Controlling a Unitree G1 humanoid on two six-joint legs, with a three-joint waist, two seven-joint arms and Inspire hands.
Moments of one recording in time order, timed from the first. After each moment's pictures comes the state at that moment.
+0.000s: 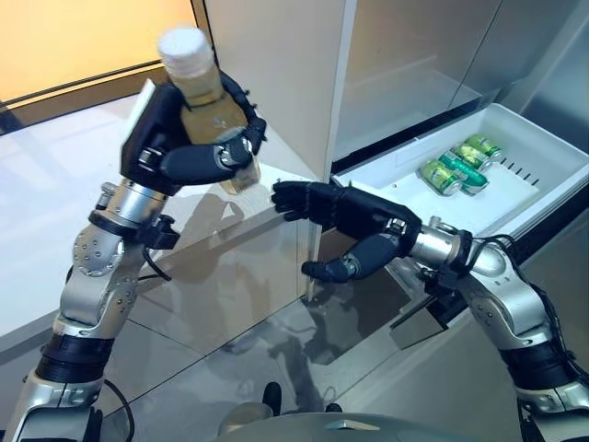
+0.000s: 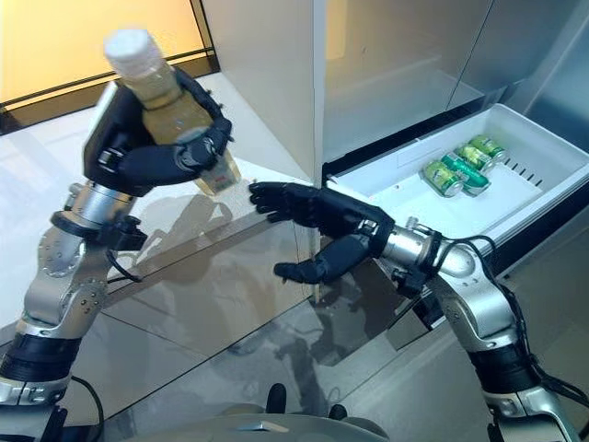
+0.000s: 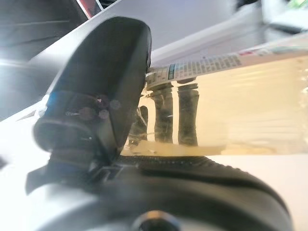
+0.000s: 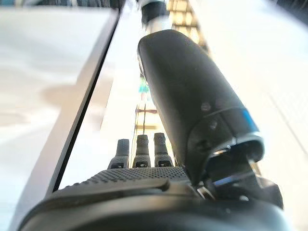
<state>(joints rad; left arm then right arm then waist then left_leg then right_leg) -0.22 0.68 0.05 -0.26 -0.70 -0.25 -0.24 -0.18 -0.61 0.10 -0.27 0.59 0.15 0.68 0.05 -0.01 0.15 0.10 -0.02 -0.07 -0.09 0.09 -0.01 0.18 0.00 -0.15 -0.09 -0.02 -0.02</state>
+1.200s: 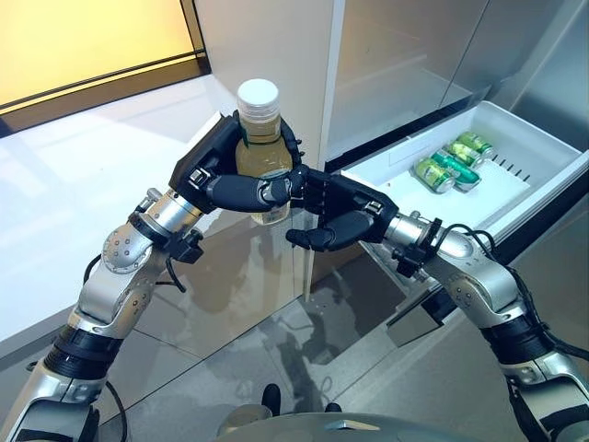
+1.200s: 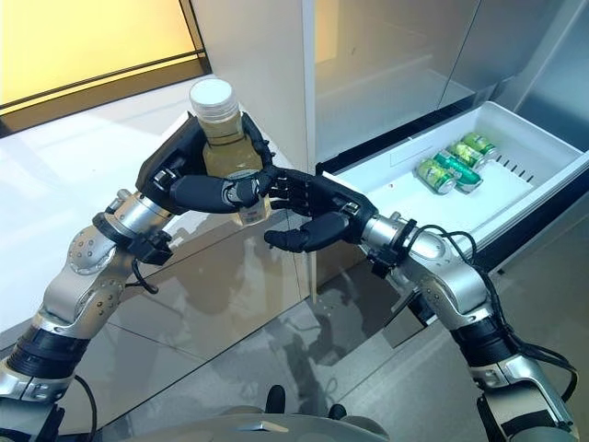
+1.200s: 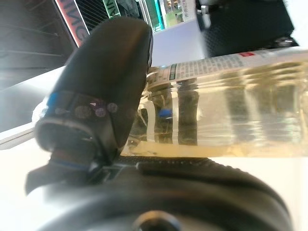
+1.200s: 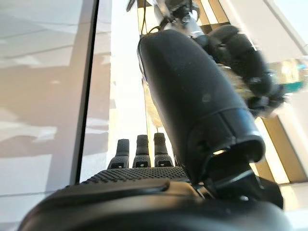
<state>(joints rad) -0.28 0.72 -0.16 -0.26 -0.72 -0.15 -0.34 -0.38 -0.61 0.30 -0.16 0.69 0.27 0.48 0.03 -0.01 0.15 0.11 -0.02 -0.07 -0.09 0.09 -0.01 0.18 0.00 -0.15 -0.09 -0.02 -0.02</state>
